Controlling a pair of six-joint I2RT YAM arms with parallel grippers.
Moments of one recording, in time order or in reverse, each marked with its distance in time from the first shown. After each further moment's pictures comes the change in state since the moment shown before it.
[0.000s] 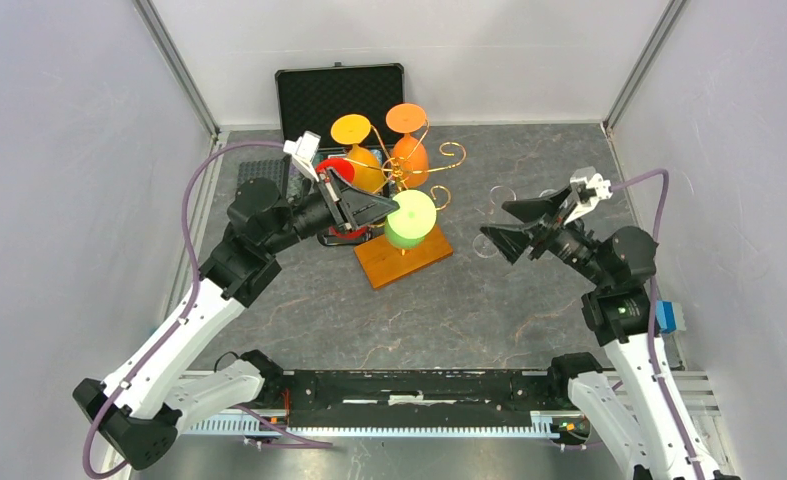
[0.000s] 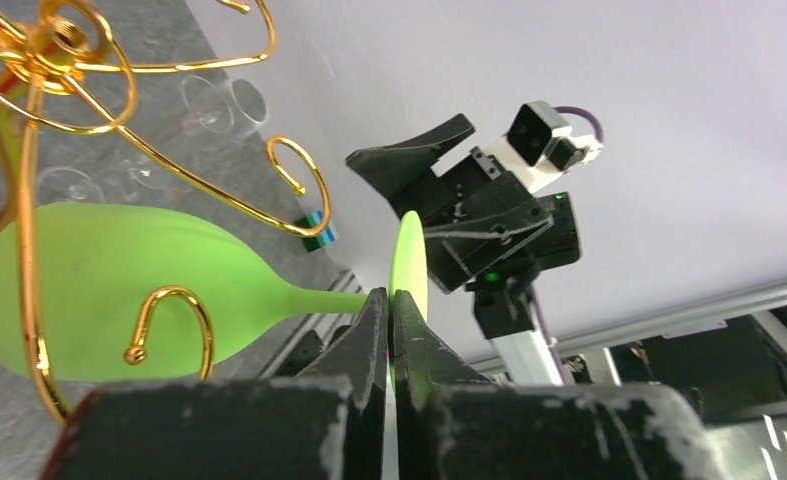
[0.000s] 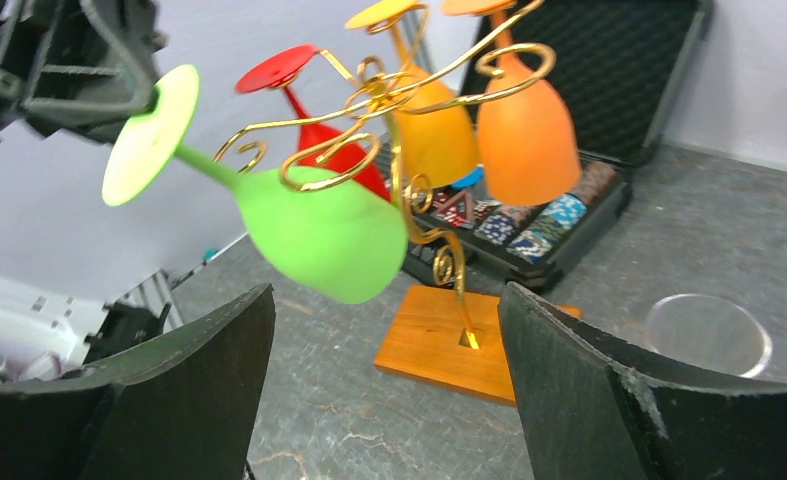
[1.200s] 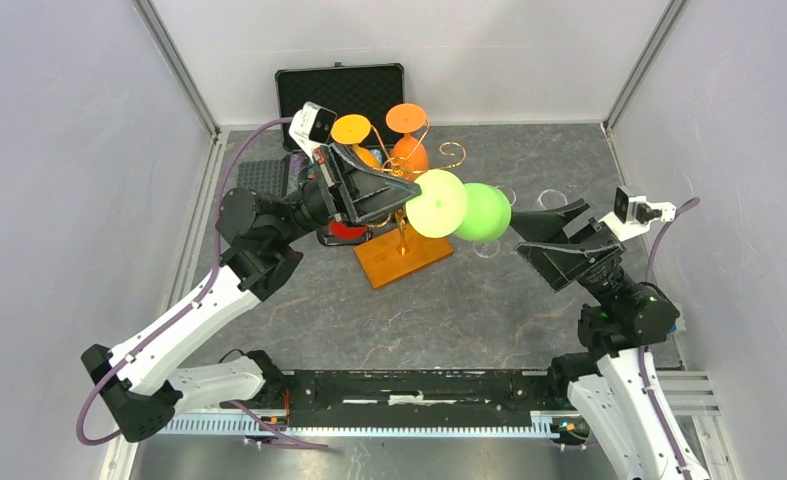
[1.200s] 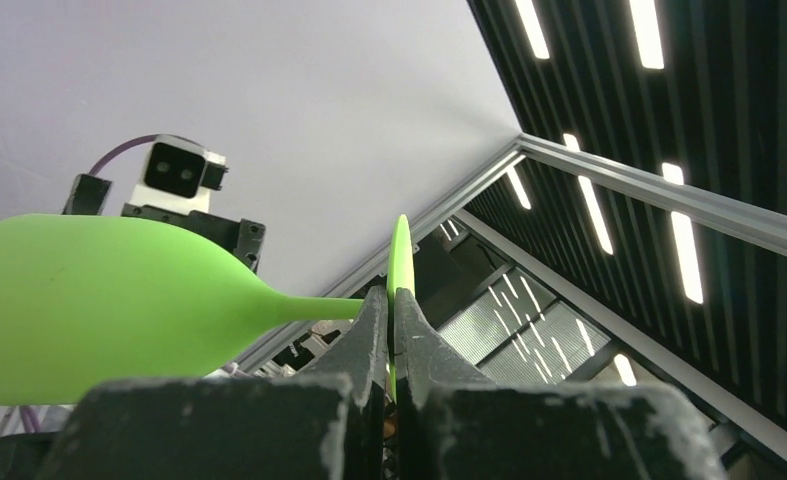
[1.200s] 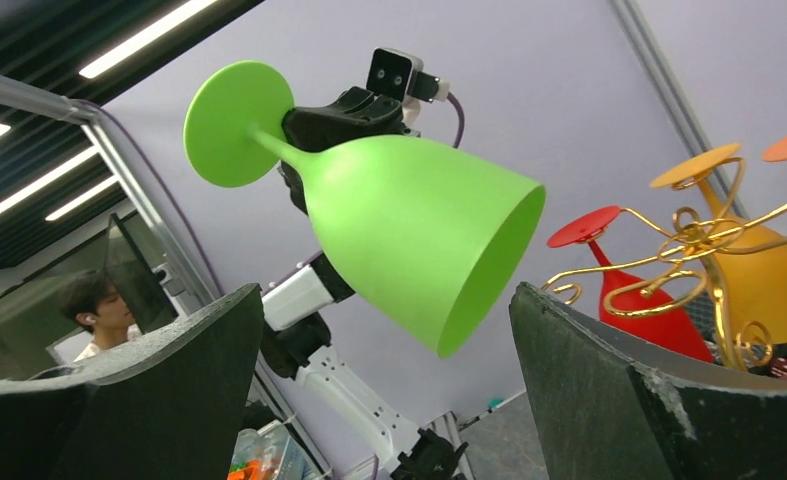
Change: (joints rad) left arm -0.187 0.108 0.087 0.625 0.071 -0.450; right arm 0.000 -0.125 -0.230 0.824 0.001 0.903
